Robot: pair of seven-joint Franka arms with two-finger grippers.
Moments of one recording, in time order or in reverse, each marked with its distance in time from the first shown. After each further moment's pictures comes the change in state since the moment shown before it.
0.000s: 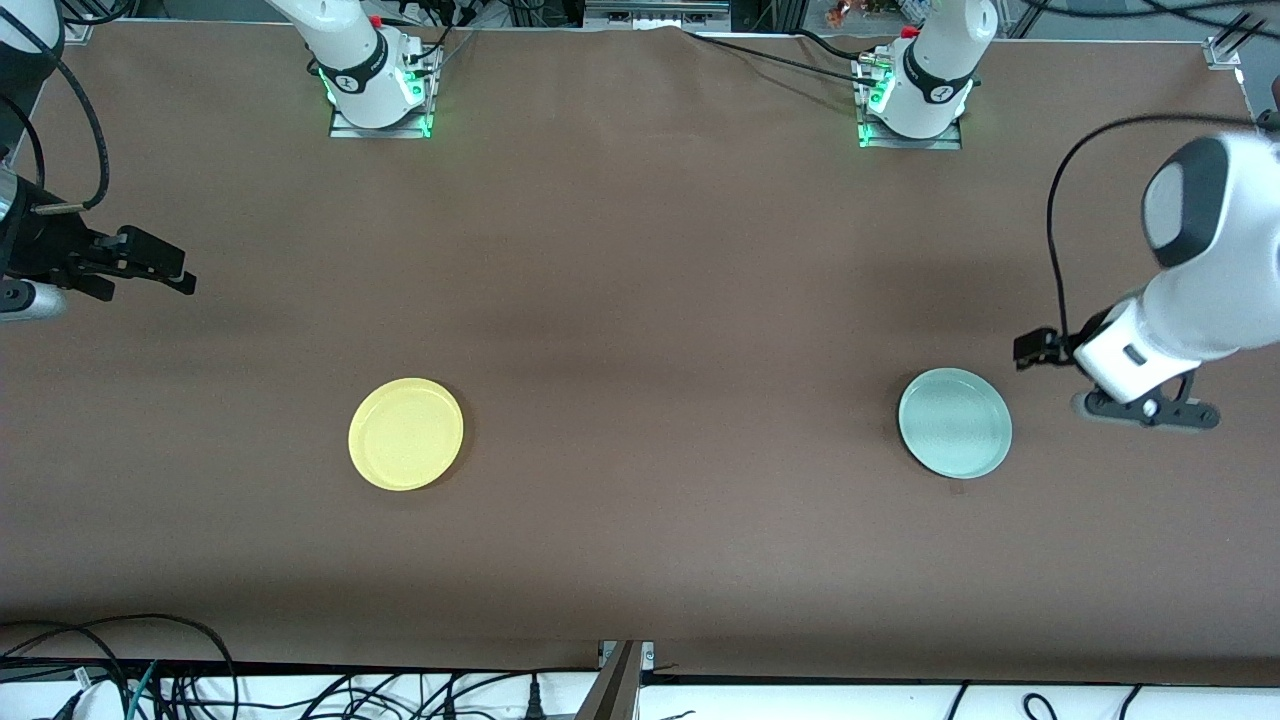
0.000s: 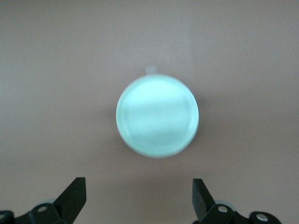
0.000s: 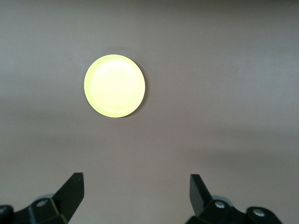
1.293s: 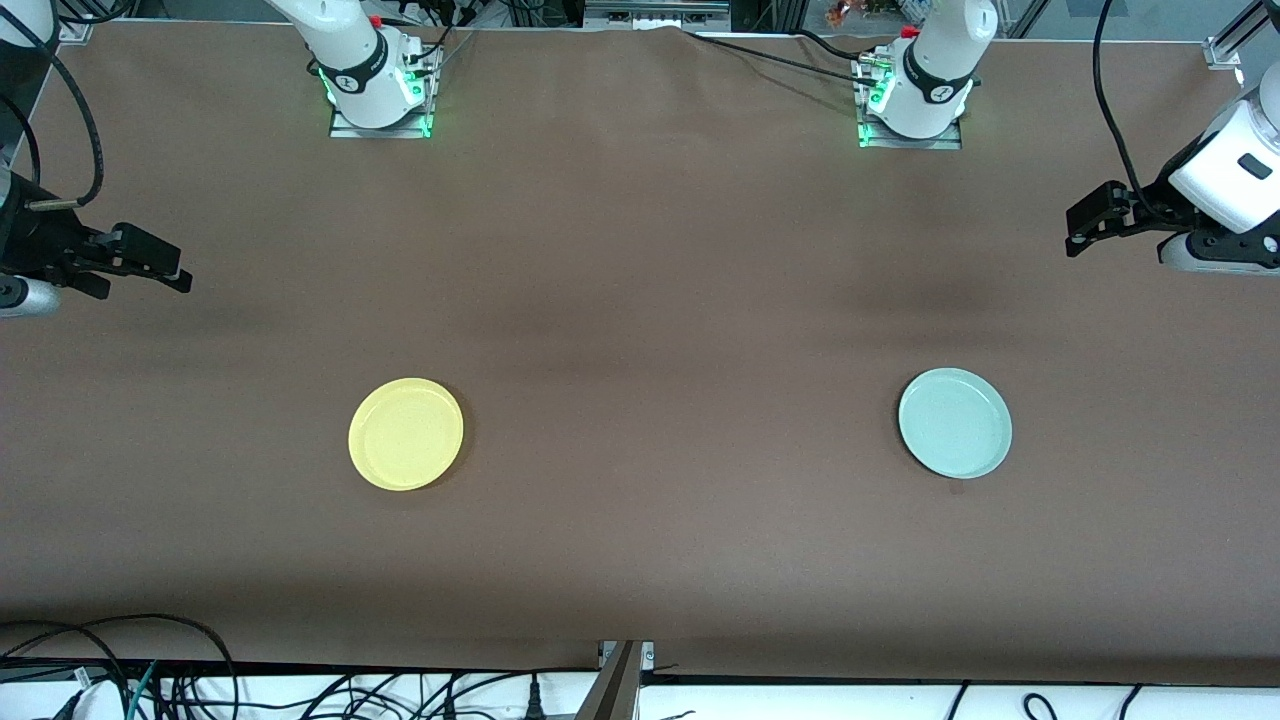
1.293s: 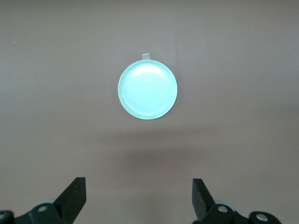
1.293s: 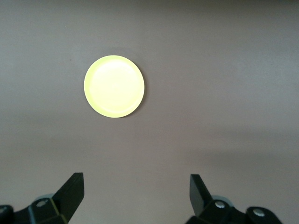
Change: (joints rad) left arm -0.013 -0.360 -0.007 -0.006 -0.070 -0.317 -0.102; right arm -0.005 -0.008 -0.002 0.004 0.000 -0.009 0.000
